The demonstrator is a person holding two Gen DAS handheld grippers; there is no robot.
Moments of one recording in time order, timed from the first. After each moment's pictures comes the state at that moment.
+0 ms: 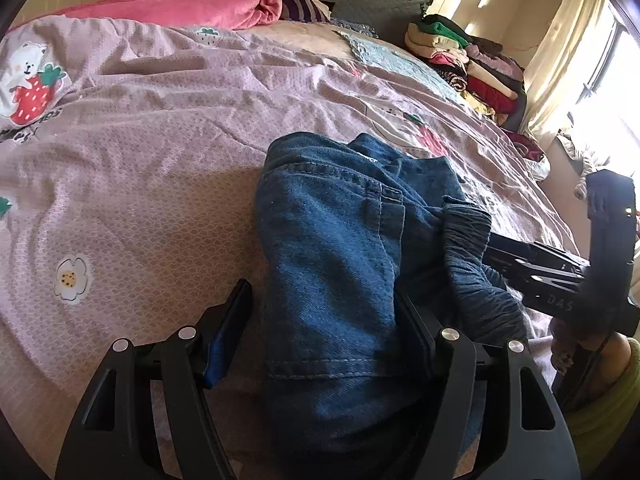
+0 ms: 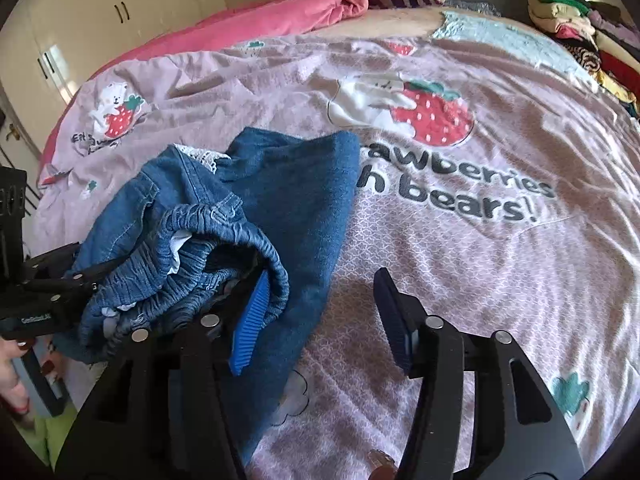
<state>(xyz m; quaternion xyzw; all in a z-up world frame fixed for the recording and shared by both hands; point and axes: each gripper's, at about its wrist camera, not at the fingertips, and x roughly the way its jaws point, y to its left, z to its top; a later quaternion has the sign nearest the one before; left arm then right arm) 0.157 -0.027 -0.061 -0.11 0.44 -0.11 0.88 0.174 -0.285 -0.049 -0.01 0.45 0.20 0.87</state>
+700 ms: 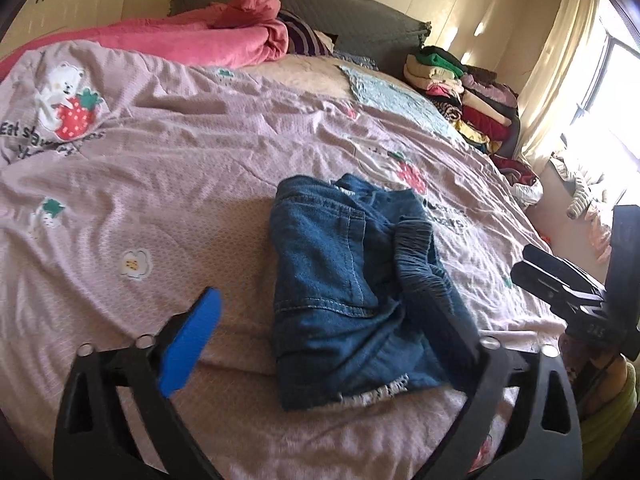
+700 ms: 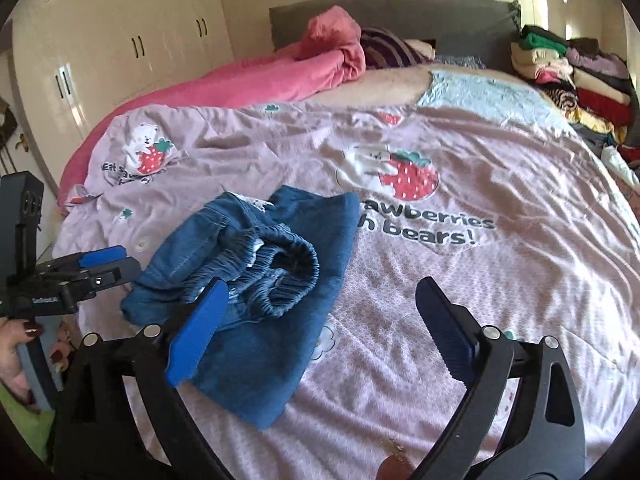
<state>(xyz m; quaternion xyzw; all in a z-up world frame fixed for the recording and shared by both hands) 0.098 -0.014 -0.004 -0.12 0.39 -0.10 0.91 0.101 -0.300 0.021 -0.01 0.35 0.20 0.92</state>
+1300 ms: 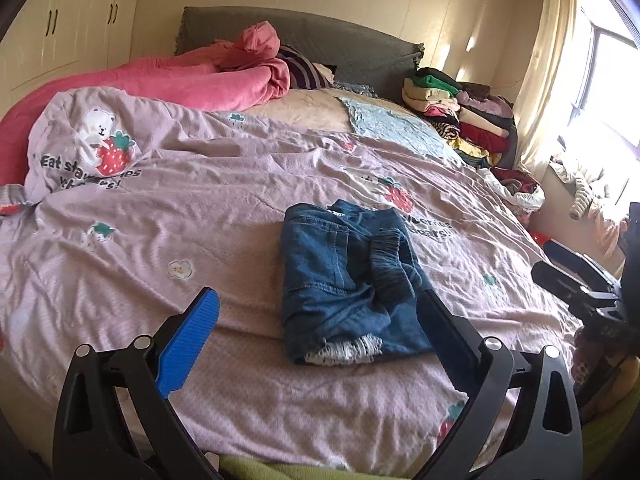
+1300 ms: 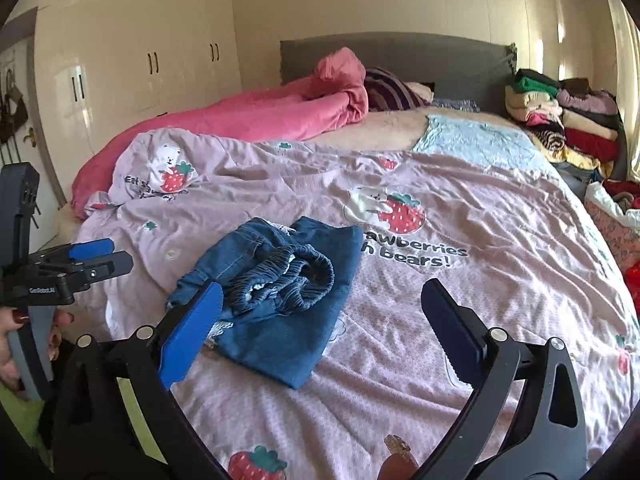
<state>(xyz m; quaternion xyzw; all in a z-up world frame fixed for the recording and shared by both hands) 0.028 -0.011 0.044 -0.09 0.34 -0.08 0.93 0.028 -0.305 0.067 -0.04 0.28 0.20 0.94</state>
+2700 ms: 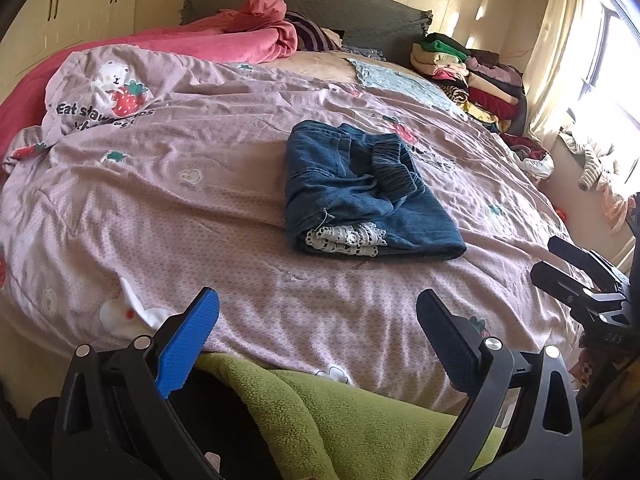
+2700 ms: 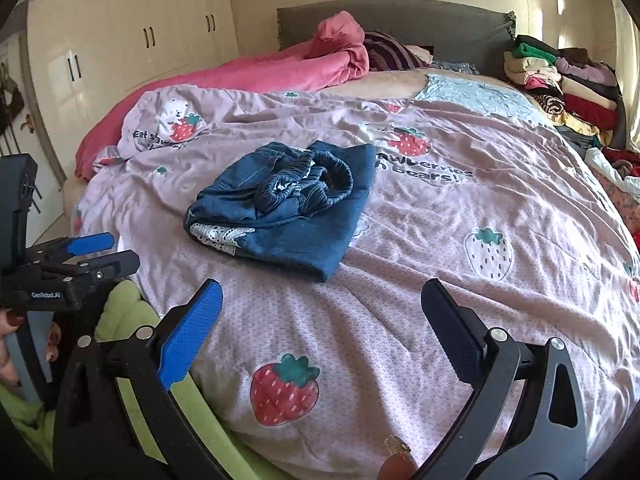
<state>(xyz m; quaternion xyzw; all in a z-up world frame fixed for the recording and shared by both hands) -0.031 -0.024 -0.004 -0.08 0.40 -0.06 0.91 -0.024 -0.303 0.012 -0.03 0.35 0.19 0.92</state>
